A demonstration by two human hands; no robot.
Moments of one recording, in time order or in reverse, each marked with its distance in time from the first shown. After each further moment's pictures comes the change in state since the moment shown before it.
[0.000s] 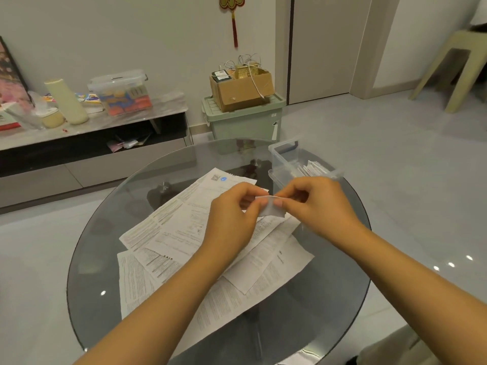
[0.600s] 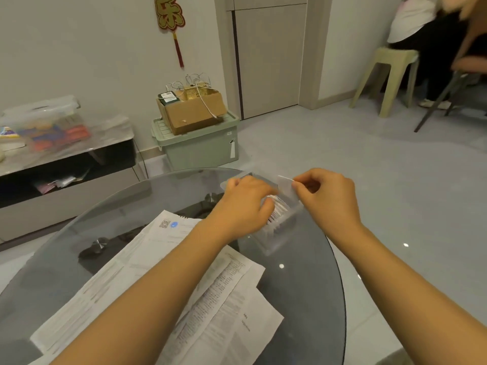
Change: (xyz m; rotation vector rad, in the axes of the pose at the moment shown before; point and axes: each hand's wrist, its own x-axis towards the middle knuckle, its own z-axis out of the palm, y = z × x) left_hand 0.128 0.023 0.074 0.501 -0.512 0.406; right_hand 0.060 0.056 -0.062 -0.135 0.454 0.183
